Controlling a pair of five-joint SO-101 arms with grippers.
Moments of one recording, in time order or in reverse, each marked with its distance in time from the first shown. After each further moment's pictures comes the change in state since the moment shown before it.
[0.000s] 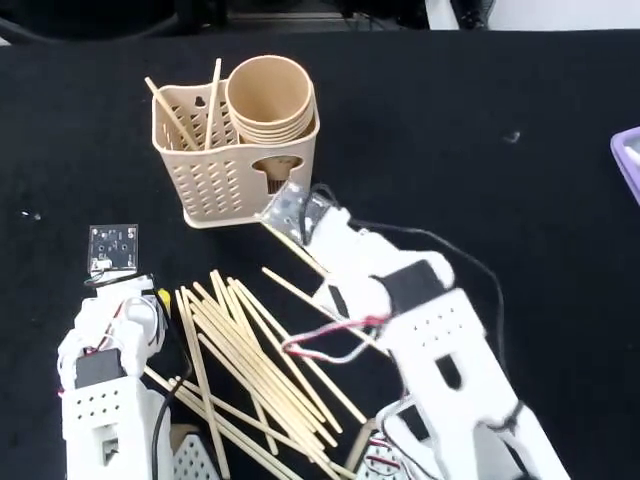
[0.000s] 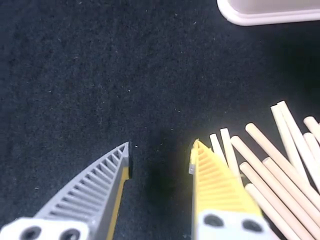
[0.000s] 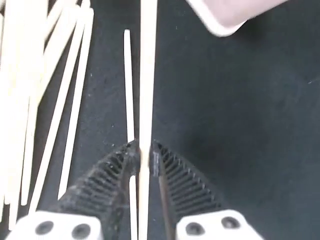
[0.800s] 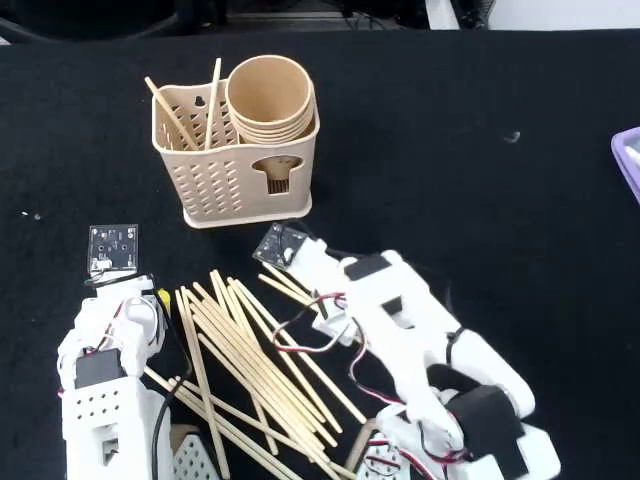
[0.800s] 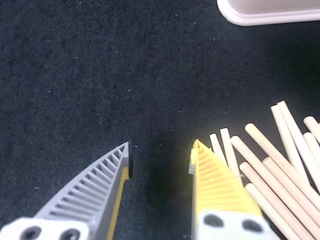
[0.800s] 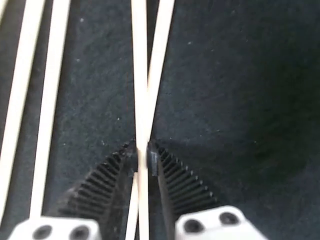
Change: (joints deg) left arm 0.0 0.0 0.0 0.0 0.0; right arm 0.1 30.3 10.4 -21.5 6.8
